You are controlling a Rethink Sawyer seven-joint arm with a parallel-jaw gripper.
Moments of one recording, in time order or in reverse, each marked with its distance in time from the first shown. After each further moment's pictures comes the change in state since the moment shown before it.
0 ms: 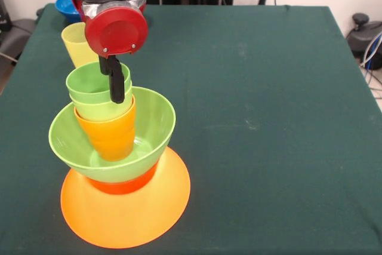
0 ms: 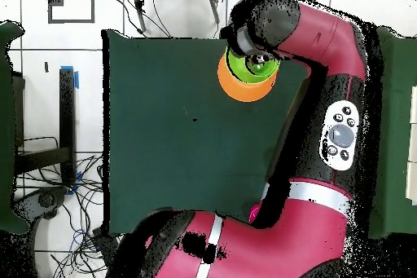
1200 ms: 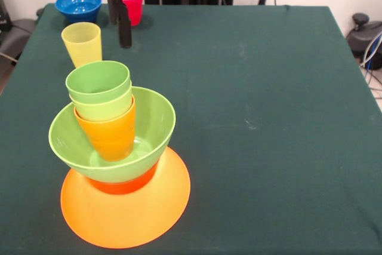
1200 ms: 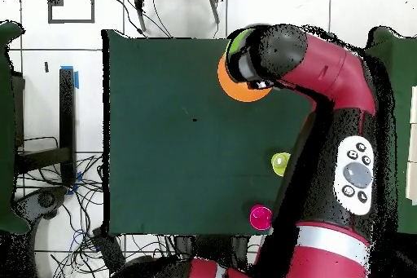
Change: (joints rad) arm -0.028 -0.206 0.018 0.355 0.002 -0.115 0.000
